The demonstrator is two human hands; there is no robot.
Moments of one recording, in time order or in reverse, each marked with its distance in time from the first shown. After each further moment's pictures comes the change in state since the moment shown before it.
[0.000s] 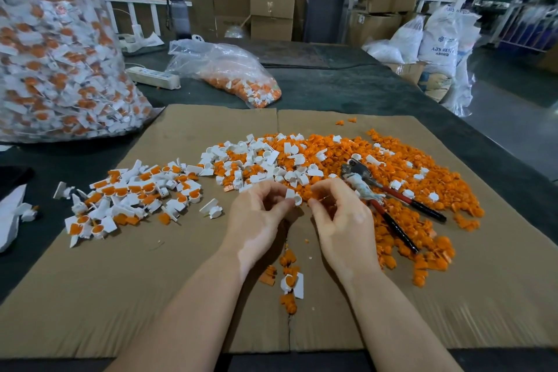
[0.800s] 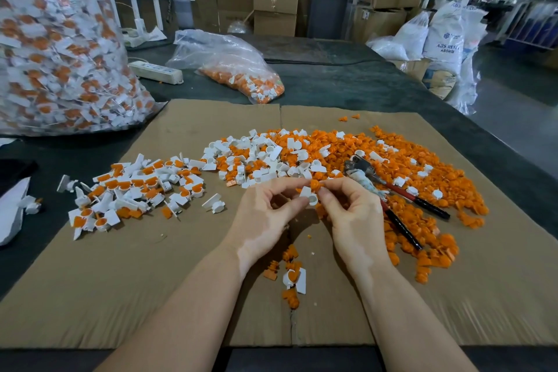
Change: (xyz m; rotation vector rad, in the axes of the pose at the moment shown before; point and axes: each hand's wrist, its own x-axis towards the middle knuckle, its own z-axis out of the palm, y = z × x) left_hand -0.005 0.005 -0.004 -0.026 -0.112 0.208; right_hand 0.005 -0.002 -0.005 0.360 -0.031 0.224
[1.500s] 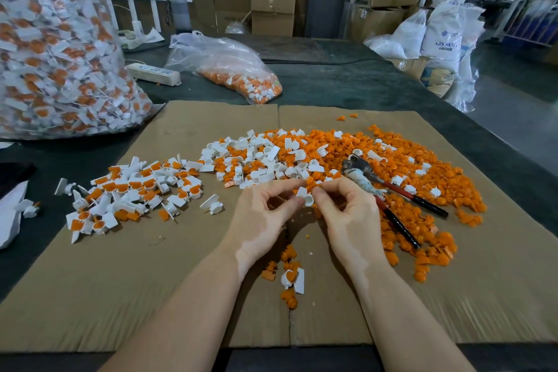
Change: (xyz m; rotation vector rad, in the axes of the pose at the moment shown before) left_hand -0.001 -0.002 0.001 0.015 0.034 -0.026; right_hand -0.002 0.003 0.001 -0.068 0.026 -0.028
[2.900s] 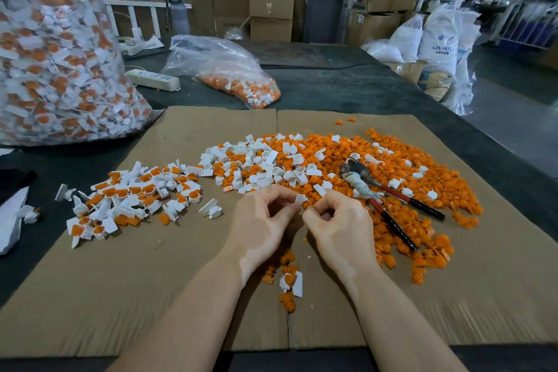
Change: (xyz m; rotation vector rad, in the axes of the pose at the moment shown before) left_hand -0.002 0.003 0.005 0.135 0.036 -0.055; right_hand -0.005 0.005 0.004 -0.292 -0.028 0.005
